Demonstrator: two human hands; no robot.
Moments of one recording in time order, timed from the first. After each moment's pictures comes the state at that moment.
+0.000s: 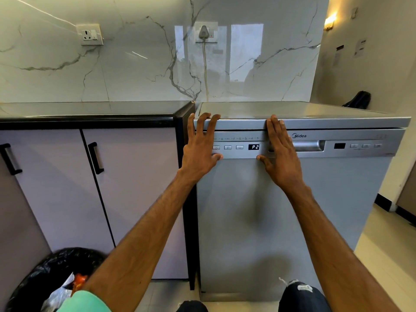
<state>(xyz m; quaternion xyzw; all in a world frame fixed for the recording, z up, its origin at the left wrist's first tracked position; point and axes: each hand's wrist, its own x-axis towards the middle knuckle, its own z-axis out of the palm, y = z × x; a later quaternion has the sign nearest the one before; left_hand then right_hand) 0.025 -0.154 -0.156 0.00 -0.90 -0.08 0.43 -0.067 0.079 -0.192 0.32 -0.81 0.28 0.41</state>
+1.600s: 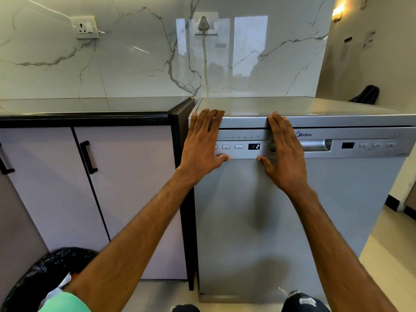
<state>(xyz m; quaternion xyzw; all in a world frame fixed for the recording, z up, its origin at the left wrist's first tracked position) 0.007 -0.152 -0.152 -0.08 -0.88 0.00 0.47 -0.070 0.080 -0.191 0.30 -0.81 0.26 0.43</state>
